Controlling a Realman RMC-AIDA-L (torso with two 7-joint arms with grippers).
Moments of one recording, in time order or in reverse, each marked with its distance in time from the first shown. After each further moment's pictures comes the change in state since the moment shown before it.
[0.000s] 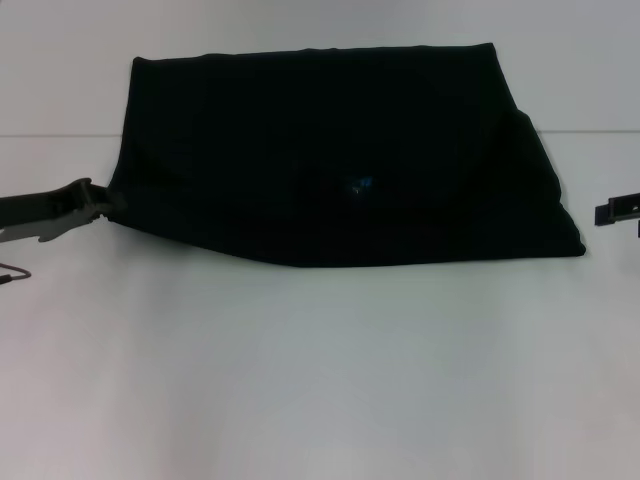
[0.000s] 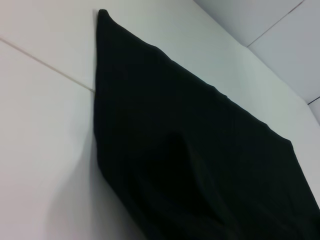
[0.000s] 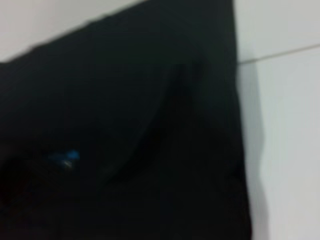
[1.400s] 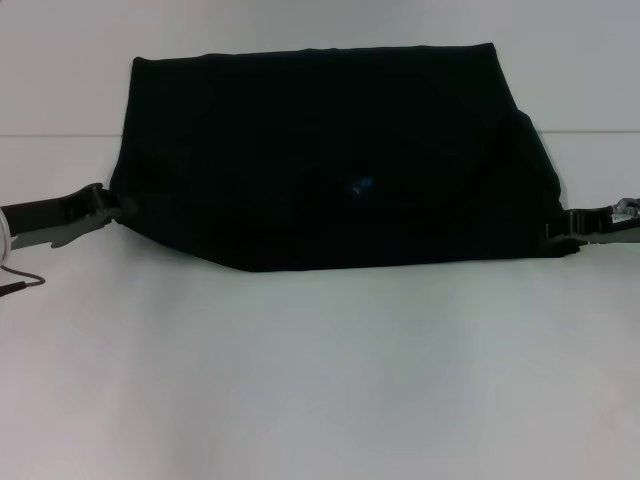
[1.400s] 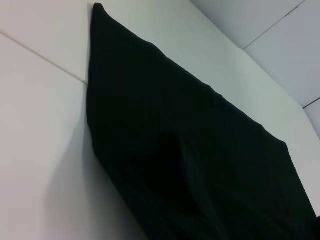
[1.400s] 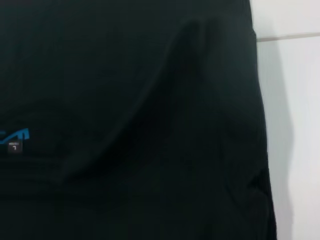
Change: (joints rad) left arm 0.005 -0.035 -0.020 0.008 -0.001 -0.010 0.011; right arm 0.114 0.107 -0.103 0.196 -0.138 0.363 0.017
